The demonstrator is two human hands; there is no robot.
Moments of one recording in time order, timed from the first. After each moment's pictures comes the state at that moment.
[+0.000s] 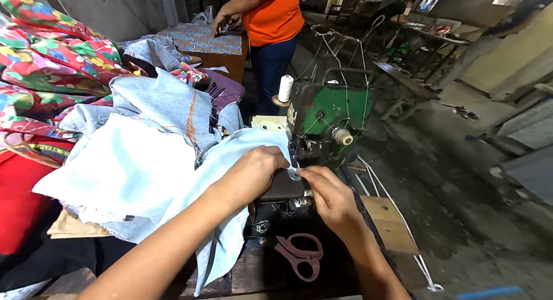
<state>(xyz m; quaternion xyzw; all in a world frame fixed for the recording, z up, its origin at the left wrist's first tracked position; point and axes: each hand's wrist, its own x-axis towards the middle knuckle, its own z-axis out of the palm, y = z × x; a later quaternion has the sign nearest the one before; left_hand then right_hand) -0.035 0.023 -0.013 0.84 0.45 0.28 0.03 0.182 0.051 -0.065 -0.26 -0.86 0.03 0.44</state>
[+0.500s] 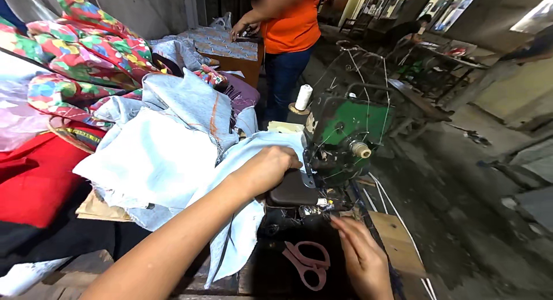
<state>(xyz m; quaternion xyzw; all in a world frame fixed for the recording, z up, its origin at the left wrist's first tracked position) -0.045 0.040 -0.013 0.86 0.43 0.27 0.04 0.229 0.000 -0.111 -0.37 -0.81 0.04 0.45</state>
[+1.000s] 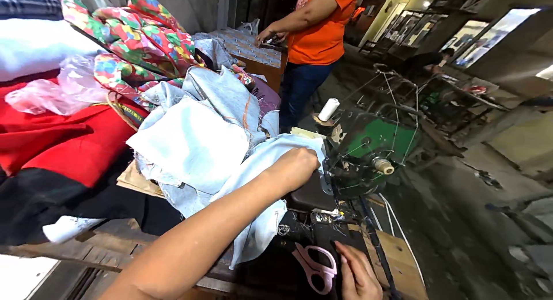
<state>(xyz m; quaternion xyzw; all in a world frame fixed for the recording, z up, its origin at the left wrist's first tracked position) -0.032 0.037 0.000 0.81 0.52 0.24 0.10 0.224 -0.032 -0.132 -0.43 -0.79 0.08 0.43</state>
